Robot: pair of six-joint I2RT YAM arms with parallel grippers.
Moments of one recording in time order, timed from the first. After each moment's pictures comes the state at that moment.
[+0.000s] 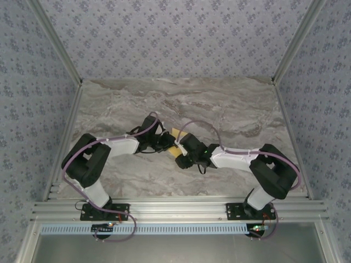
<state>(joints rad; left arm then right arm) -0.62 1.70 0.84 0.06 0.49 -0.96 0.88 1.58 0.78 -0.18 0.01 0.16</state>
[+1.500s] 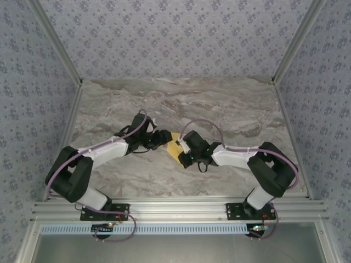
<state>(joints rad) -0.57 1.51 0.77 -0.05 0.45 -0.92 0.79 1.60 0.73 -0.11 -0.20 0.25</state>
